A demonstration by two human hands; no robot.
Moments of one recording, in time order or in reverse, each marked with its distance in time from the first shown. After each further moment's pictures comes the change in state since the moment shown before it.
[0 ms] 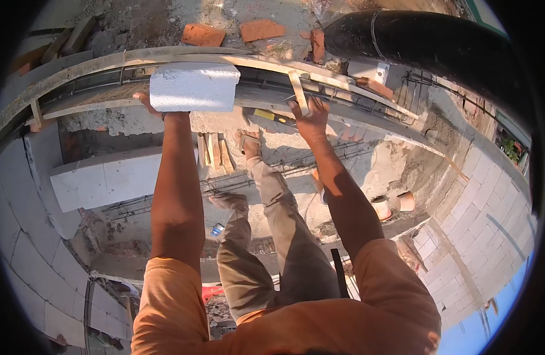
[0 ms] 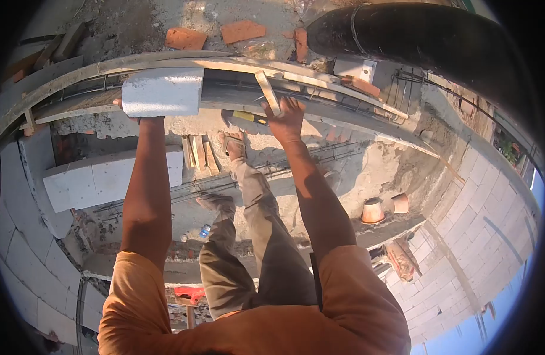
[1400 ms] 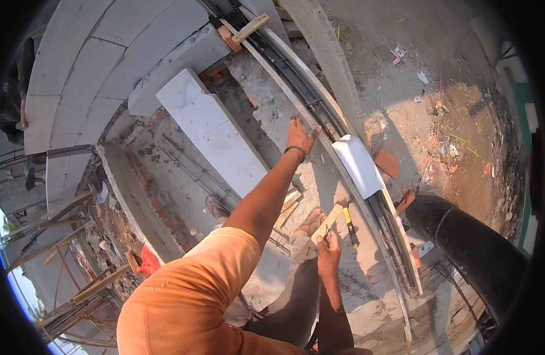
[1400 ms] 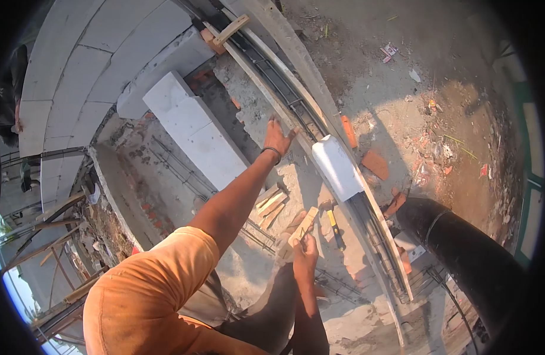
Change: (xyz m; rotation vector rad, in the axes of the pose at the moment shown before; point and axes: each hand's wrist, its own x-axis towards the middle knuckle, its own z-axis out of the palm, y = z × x) left_hand -0.034 0.104 -0.012 1.482 0.384 0.300; right_hand -0.110 -0.168 -0.050 1.063 -0.715 0.342
